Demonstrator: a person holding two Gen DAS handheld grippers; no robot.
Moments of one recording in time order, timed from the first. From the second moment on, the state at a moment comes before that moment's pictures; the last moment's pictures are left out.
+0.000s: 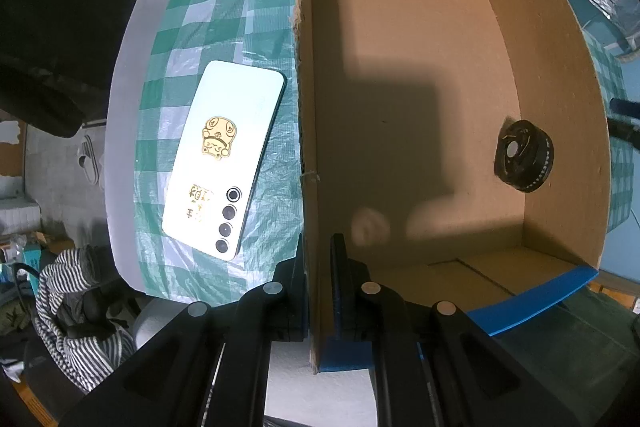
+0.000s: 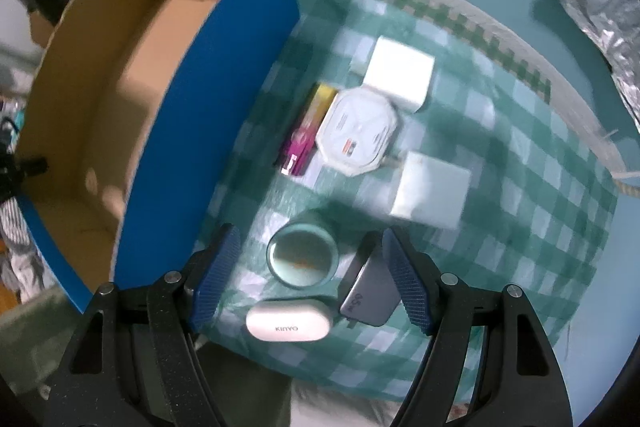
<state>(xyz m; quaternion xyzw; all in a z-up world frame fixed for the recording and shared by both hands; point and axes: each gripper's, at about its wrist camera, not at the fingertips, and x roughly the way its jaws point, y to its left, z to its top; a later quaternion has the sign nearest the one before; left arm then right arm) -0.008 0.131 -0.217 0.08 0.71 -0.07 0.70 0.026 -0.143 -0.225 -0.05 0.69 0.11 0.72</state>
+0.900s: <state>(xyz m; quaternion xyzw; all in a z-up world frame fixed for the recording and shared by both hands) -0.010 0.134 -0.221 0.08 0.71 -0.07 0.70 0.014 -0.132 -0.272 -0.06 0.70 0.12 0.70</state>
